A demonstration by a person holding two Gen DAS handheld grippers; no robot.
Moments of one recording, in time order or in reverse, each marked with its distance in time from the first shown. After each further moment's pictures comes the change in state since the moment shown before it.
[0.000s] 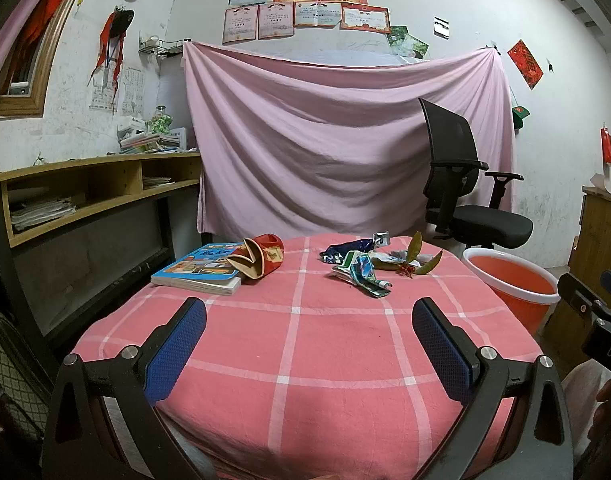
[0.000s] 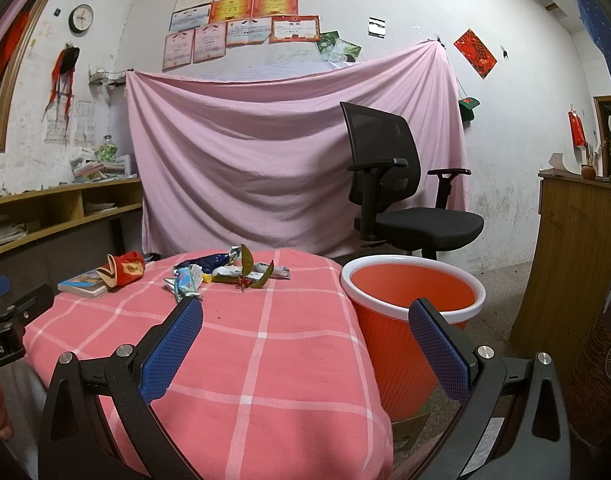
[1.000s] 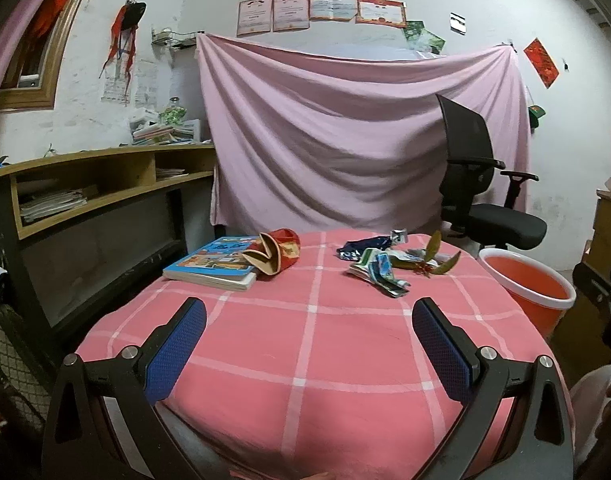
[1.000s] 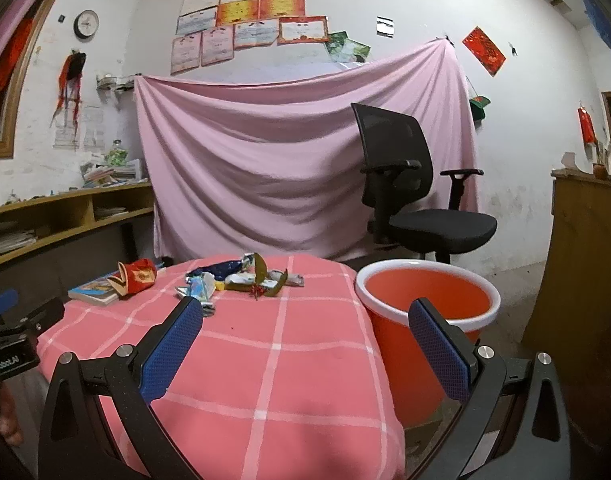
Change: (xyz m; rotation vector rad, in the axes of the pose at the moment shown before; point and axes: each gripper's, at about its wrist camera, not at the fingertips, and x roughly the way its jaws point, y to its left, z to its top) left arm 0.011 0.008 0.003 -0.022 0.025 0.056; right arm 0.007 0.013 0.010 0.006 -0.016 0.053
